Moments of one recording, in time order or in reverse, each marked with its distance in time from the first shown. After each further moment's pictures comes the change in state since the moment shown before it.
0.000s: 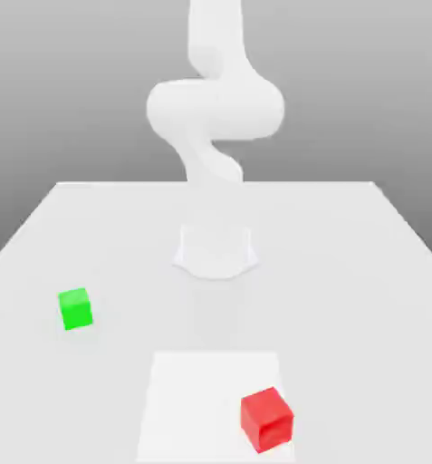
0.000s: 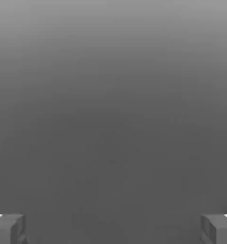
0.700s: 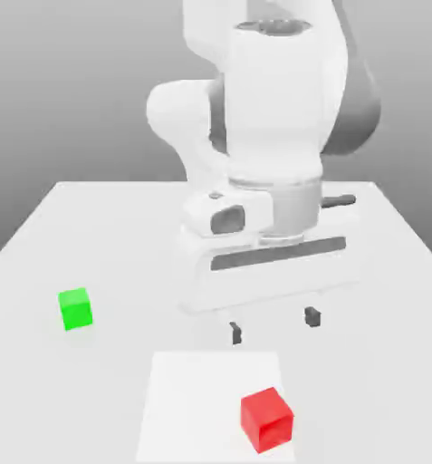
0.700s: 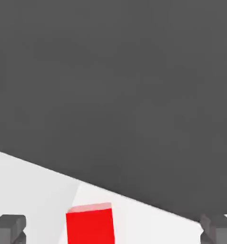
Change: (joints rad) arm 0.119 0.767 0.002 -0.181 0.017 0.318 -0.254
